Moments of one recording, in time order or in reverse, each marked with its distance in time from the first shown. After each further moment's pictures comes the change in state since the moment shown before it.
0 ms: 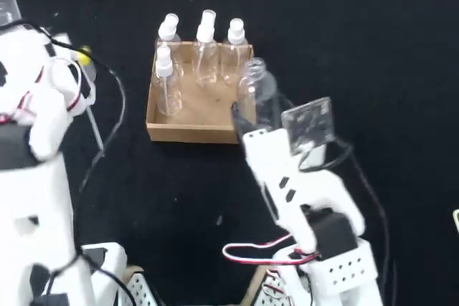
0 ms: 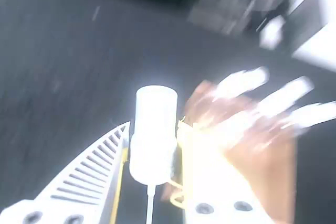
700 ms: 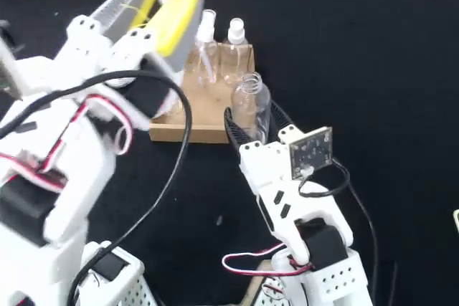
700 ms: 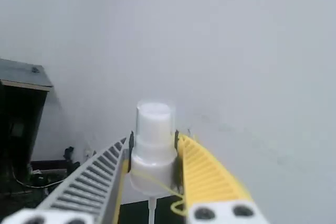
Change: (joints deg) left arm 33.9 -2.9 -5.0 -33.7 3.8; right arm -1.2 -12.0 11.7 -7.6 -3.4
